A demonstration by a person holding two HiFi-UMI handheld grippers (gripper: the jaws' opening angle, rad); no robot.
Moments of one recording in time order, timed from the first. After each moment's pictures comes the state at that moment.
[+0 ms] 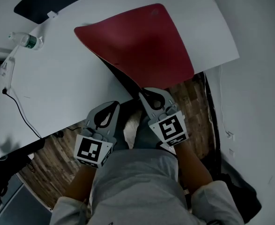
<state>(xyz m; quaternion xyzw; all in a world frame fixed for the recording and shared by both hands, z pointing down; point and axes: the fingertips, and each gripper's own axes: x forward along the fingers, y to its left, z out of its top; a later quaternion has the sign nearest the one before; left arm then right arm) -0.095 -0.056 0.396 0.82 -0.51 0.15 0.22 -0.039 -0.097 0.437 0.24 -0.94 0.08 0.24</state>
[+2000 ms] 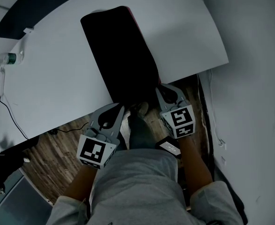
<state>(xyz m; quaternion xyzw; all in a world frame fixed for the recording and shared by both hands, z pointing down) 0.081 -0.147 0.421 0.82 -0.49 0.18 0.23 0.179 -0.217 0.513 0.30 -0.89 0.18 0.27</state>
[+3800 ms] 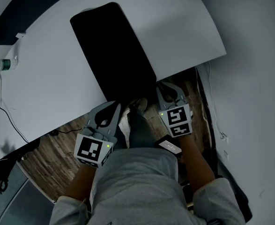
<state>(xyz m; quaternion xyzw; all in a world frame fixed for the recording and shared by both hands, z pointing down) 0.092 -0.151 0.433 0.82 -0.48 0.19 0.24 0.209 -0.211 0.537 0.33 -0.87 0.16 0.33</state>
